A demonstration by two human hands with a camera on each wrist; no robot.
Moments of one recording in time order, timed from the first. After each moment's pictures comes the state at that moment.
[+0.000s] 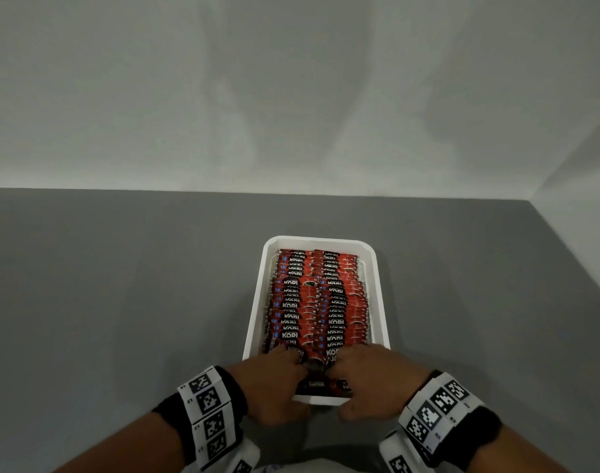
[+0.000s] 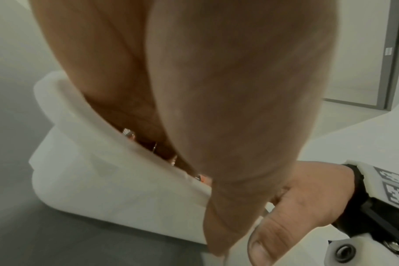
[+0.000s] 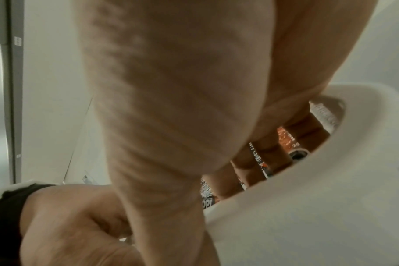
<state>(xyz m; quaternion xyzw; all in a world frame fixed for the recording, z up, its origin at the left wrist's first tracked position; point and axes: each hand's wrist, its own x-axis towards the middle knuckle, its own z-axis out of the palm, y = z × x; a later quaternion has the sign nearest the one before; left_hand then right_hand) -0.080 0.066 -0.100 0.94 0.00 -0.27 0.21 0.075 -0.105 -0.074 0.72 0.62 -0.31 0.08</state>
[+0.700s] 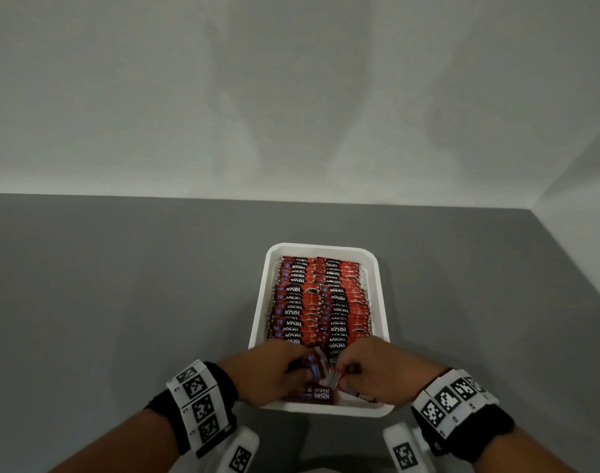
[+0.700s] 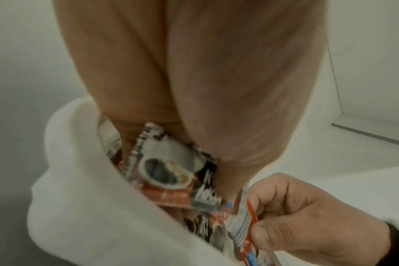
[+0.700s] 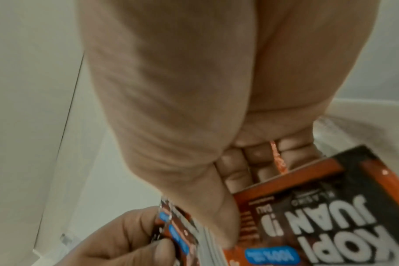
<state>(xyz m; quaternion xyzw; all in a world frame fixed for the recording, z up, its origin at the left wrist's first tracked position) -0.074 0.082 -0.077 0.89 0.04 -0.17 0.42 0.091 -0.099 -0.057 0.74 0.53 -0.40 -0.12</state>
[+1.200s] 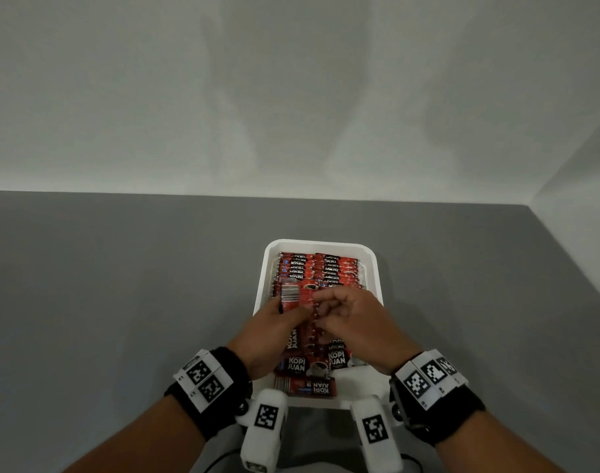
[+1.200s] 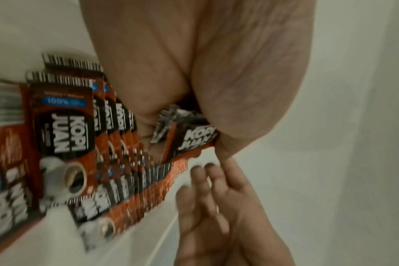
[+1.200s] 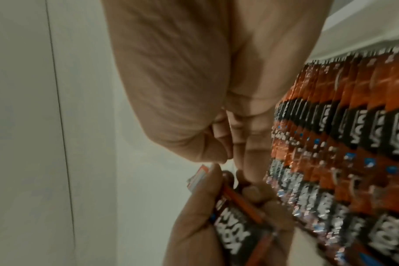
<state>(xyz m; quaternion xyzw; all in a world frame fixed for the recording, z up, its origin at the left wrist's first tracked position) -0.047 0.062 -0.052 0.55 0.27 0.05 0.79 0.074 -0.064 -0.035 0.71 0.35 -0.35 -0.49</state>
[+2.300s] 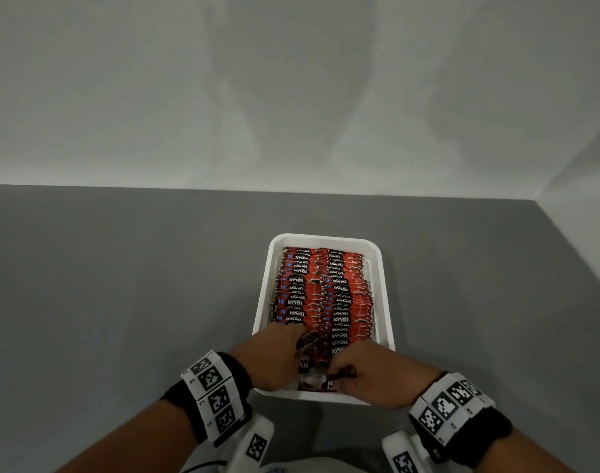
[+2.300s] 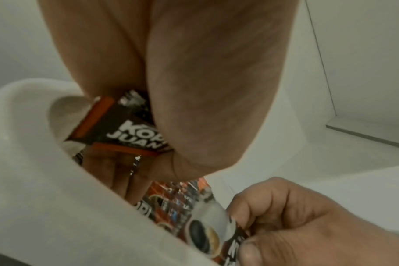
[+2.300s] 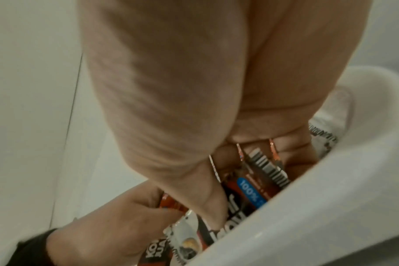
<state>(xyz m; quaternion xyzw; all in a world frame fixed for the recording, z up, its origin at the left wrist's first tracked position) -0.067 0.074 -0.083 0.92 0.11 -0.13 0.36 0.070 -0.103 -0.058 0.72 0.54 -0.41 -0.13</state>
